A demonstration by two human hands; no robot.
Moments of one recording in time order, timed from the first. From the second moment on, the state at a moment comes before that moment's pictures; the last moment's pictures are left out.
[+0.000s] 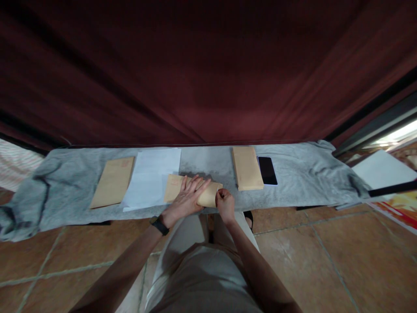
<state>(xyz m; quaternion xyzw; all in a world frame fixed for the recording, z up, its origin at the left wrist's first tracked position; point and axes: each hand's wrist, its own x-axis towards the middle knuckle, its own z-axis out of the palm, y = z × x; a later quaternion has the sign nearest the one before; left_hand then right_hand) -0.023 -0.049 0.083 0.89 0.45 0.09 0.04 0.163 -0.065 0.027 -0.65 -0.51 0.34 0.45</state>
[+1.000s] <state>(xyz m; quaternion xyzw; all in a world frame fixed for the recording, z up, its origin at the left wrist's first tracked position) -0.011 -0.050 0.093 0.89 0.44 0.06 0.03 0.170 -0.065 0.016 -0.66 -0.41 0.35 0.52</state>
